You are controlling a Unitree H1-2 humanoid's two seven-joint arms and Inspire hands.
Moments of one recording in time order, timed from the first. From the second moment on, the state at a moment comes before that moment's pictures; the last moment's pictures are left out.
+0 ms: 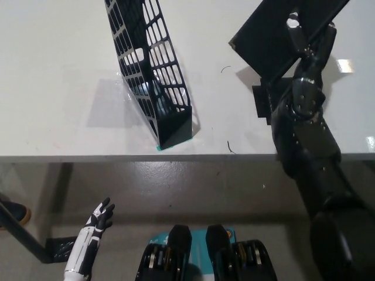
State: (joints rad) left_arm 0.03 0.12 0.01 0.14 0.07 -0.20 -0.03; right_arm -1.01 0.01 -0.18 0.96 0.09 -0.34 -0.54
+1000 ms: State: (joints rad) left_arm 0.04 0.12 0.01 0.14 0.08 -0.21 -0.03; right_arm -0.89 0.16 0.14 0.12 -0.20 -0.14 -0.50
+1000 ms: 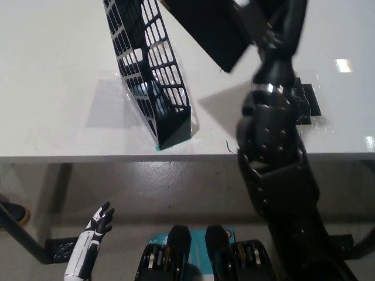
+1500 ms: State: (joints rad) left_arm 0.07 0.13 0.00 0.14 0.07 -0.22 -0.04; right_arm -1.05 0.20 0.16 0.47 -0.30 -0.15 -0.50
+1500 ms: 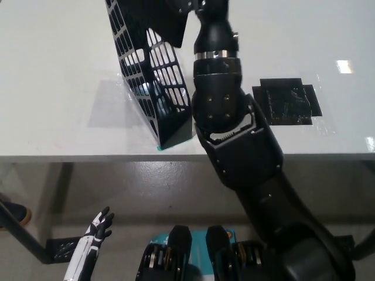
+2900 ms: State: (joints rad) left_arm 0.10 0.13 0.00 0.15 0.08 -0.24 -0.05; right_arm -1.12 0.18 0.11 0.70 -0.33 -0.25 -0.59
